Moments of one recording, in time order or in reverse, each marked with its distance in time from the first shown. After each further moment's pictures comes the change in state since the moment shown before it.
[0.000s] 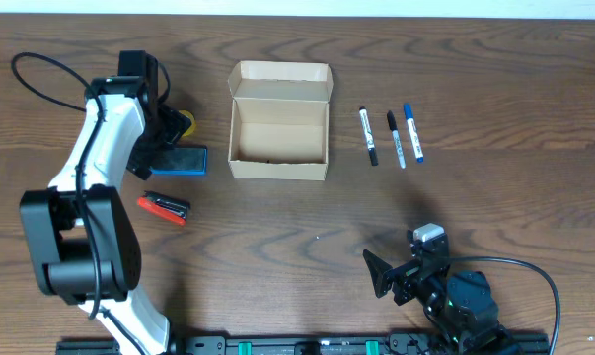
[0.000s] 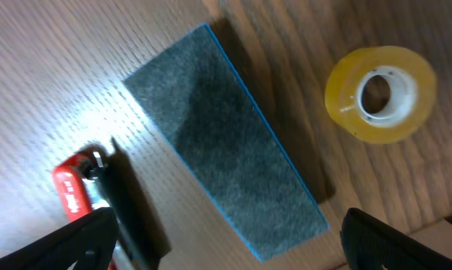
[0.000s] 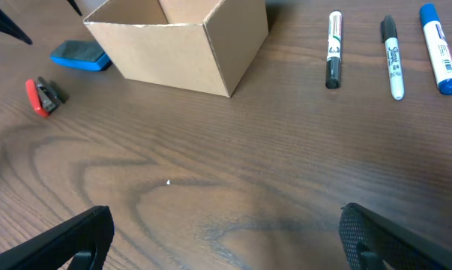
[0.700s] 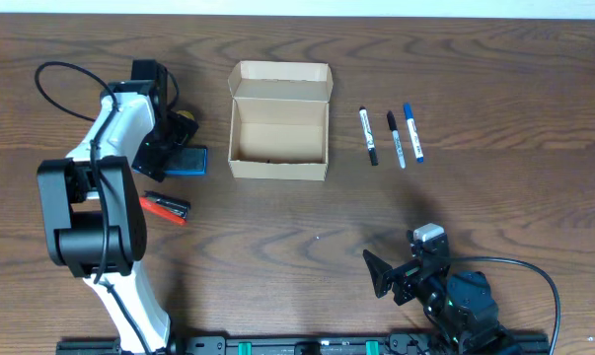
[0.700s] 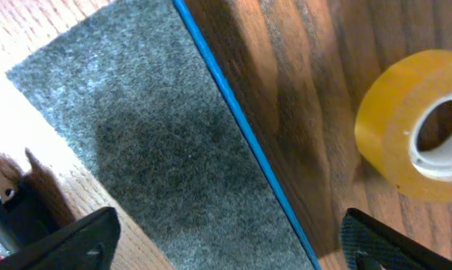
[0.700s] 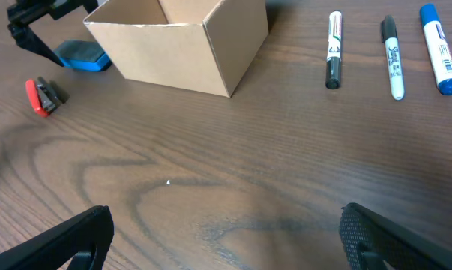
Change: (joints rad) left arm 0.000 0.141 0.002 0.079 0.058 -0.091; right arm 0.000 0.000 0.000 0.000 0.000 0.000
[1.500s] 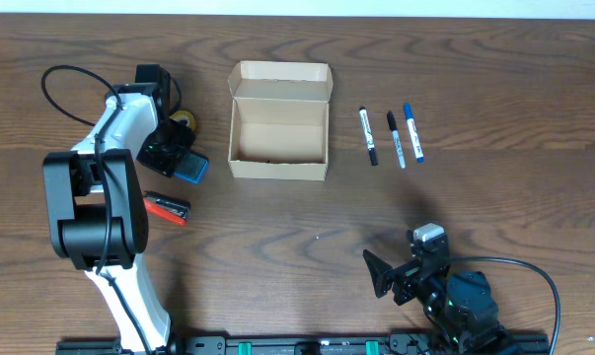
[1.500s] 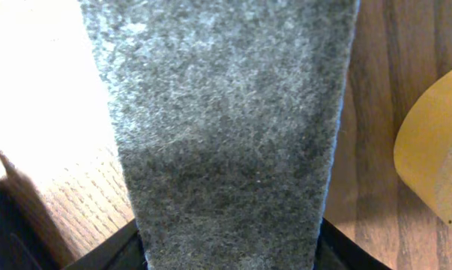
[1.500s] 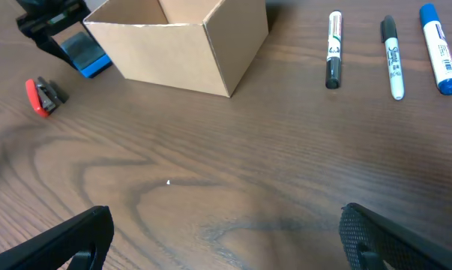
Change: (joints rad) left arm 0.000 0.042 0.000 0.003 0.010 -0.031; right arm 0.000 0.000 0.000 0.000 0.000 0.000
